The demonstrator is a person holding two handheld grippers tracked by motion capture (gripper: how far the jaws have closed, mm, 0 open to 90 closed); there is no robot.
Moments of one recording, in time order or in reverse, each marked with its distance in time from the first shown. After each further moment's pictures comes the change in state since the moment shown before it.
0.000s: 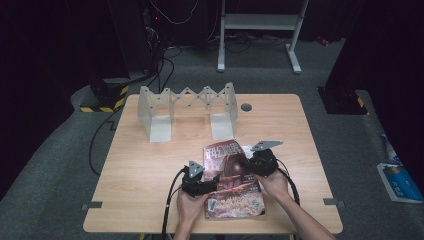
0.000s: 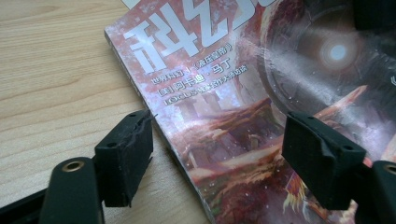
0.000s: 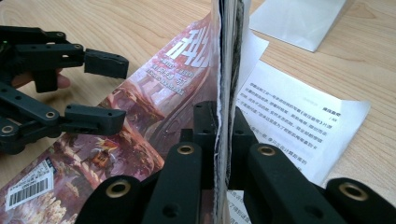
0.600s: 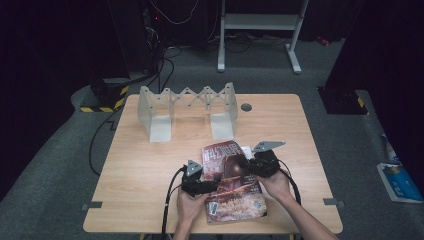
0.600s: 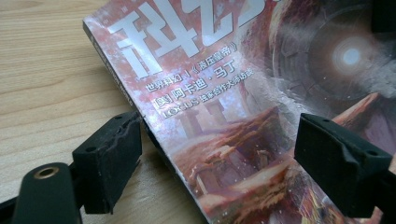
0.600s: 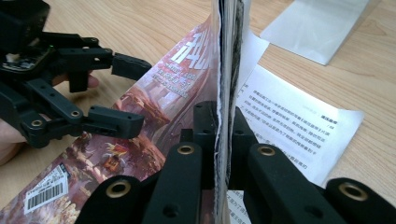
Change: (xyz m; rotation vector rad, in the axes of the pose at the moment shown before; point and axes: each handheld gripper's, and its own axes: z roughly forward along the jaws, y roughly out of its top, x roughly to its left) left arm 0.005 0.000 0.001 -0.019 -0.070 -0.048; right arm 0.007 0.004 -0.013 -0.026 0.043 -0.033
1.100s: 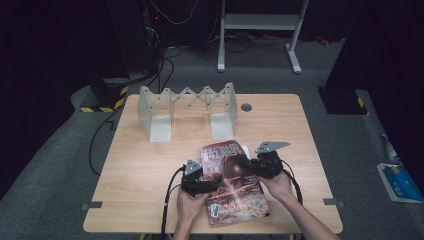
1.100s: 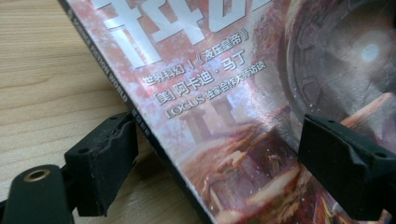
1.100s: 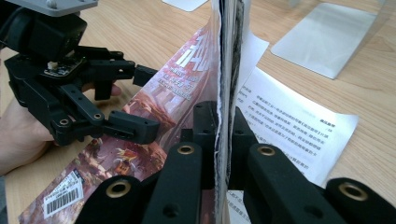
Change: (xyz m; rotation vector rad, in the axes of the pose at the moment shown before) left arm 0.002 0.000 0.000 -0.011 -0.050 -0.031; right arm 0.002 0.000 -0.011 -0.051 0.055 -0.014
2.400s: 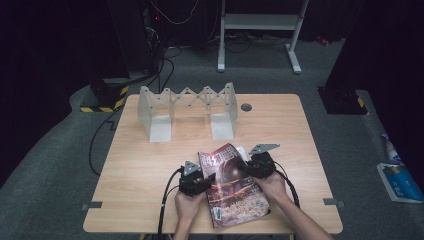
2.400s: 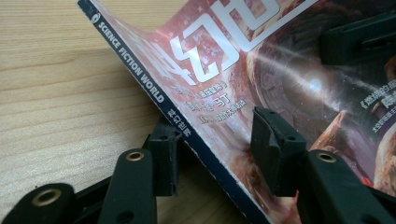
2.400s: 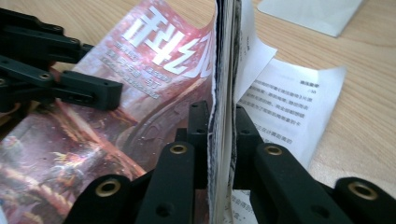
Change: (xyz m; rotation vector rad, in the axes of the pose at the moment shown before) left arm 0.002 -0.002 -0.006 0.049 0.060 -0.010; right arm -0.017 -0.020 0.039 0.084 -0.058 0.043
